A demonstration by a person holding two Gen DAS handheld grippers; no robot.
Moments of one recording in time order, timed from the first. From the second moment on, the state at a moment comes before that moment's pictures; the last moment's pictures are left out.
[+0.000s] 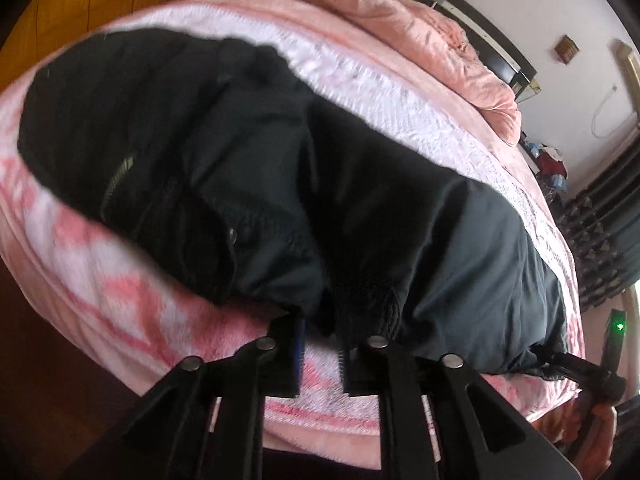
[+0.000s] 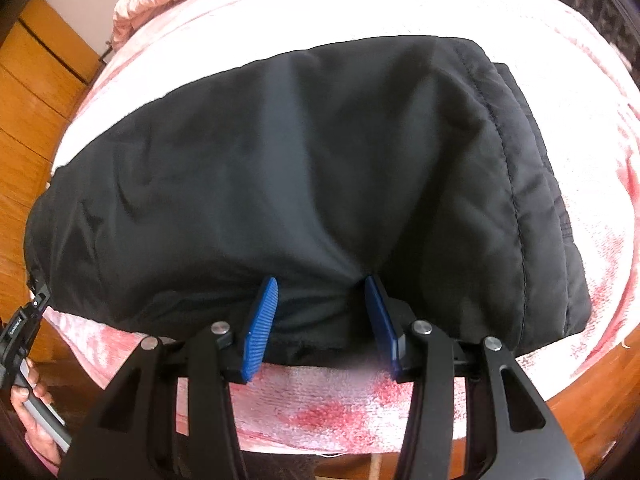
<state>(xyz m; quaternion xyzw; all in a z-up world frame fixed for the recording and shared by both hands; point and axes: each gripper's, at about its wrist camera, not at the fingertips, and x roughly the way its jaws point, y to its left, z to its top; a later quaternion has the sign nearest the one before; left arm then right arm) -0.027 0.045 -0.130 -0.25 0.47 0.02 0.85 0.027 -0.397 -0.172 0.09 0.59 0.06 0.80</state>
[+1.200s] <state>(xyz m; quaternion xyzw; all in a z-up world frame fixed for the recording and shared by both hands) 0.179 0.090 -0.134 -0.15 0.61 0.11 0.77 0.050 -0.372 -0.139 0.04 0.55 0.04 0.83</state>
